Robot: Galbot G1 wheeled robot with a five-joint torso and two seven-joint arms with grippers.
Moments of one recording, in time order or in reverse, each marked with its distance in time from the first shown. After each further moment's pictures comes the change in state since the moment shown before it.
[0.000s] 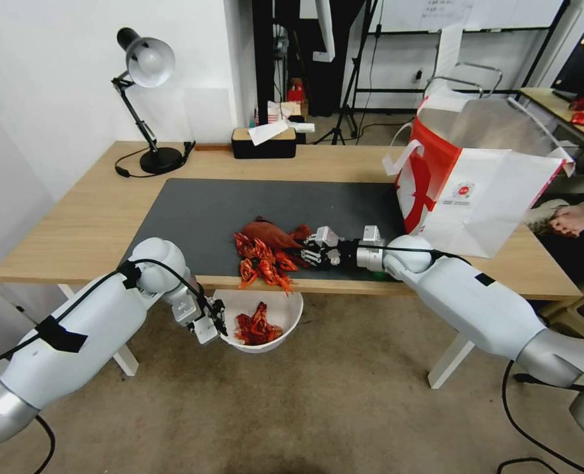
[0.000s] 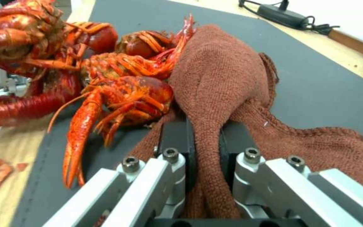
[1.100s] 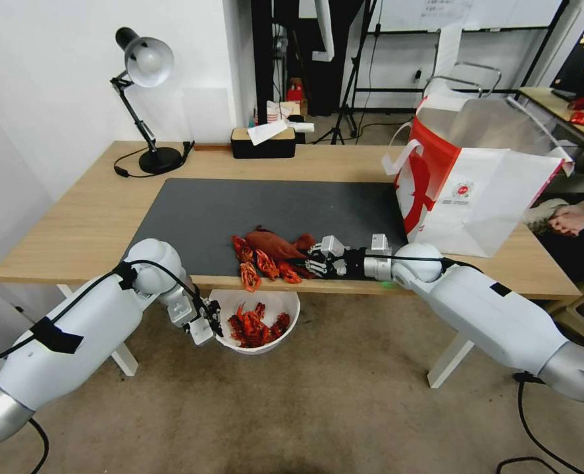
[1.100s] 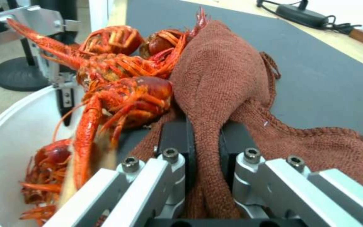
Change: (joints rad) left arm -0.001 0.006 -0.003 0.009 0.001 -0.009 -0.004; right arm -0.038 -0.066 -0.002 0.108 0.016 -0.007 -0.011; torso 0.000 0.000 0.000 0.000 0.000
